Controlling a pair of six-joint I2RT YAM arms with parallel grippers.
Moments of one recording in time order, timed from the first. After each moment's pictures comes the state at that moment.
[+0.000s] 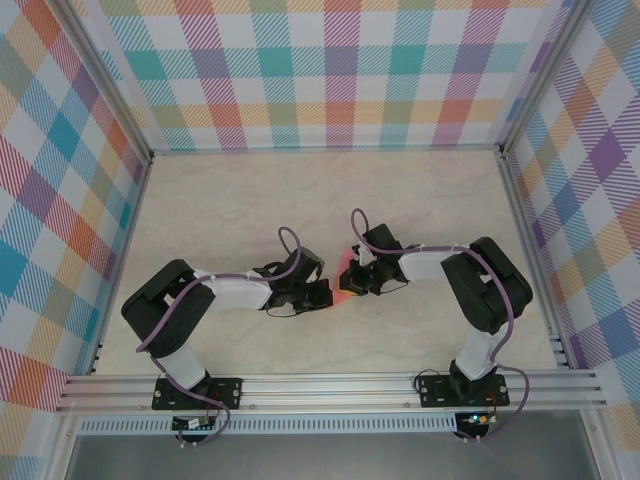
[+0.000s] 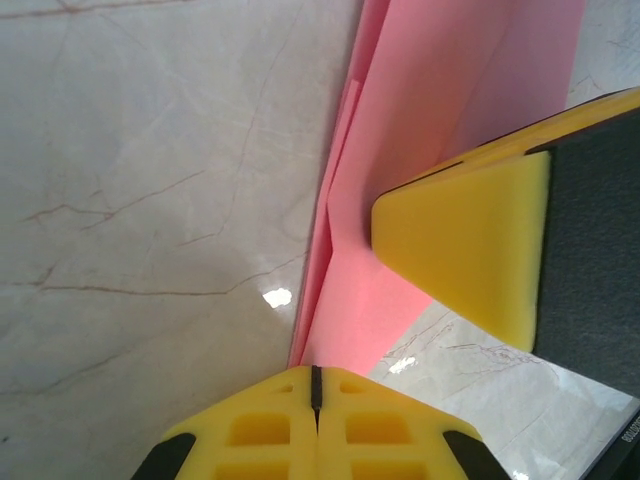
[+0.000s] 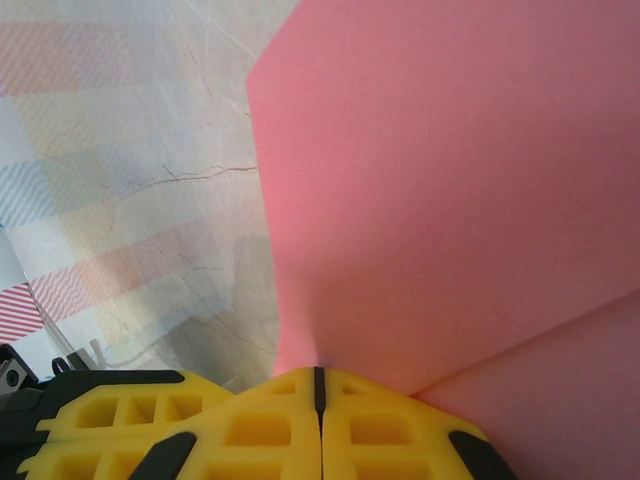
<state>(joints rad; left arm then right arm) -0.80 1.68 0.75 -0.03 0.29 -0.89 0.56 1.79 0.83 -0.13 -0.62 0.76</state>
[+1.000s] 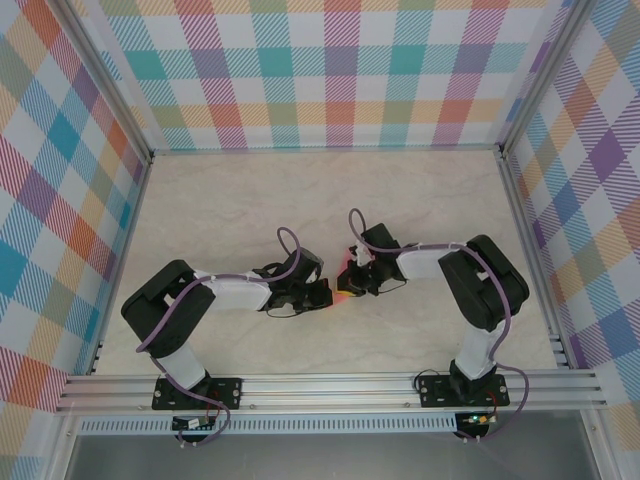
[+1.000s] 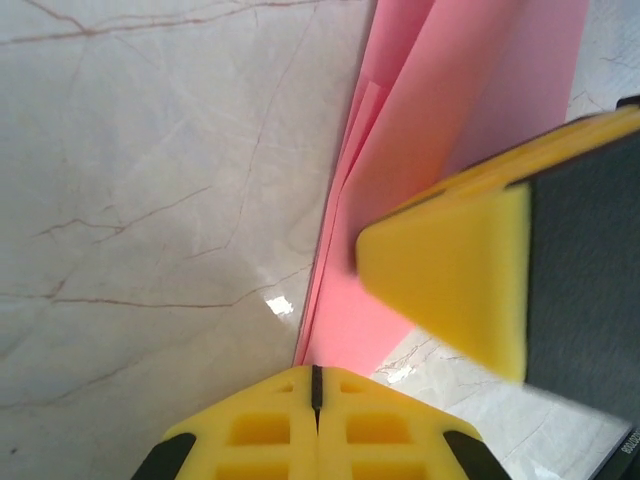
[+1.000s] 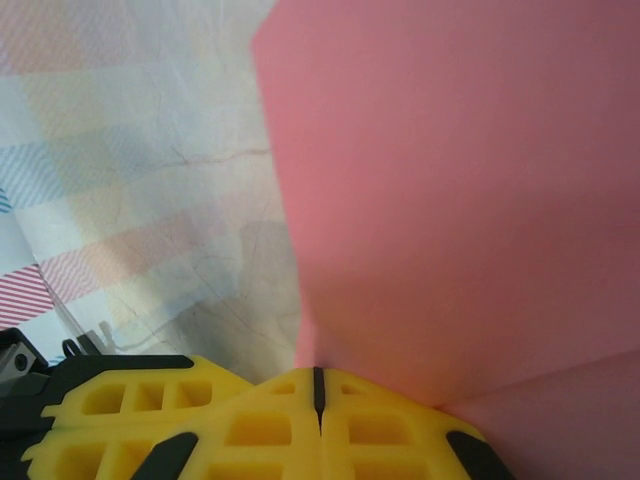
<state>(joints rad) -0.80 1.68 0.74 -0.01 0.28 -0.90 0.54 1.81 0.85 -0.14 -0.66 0.74</state>
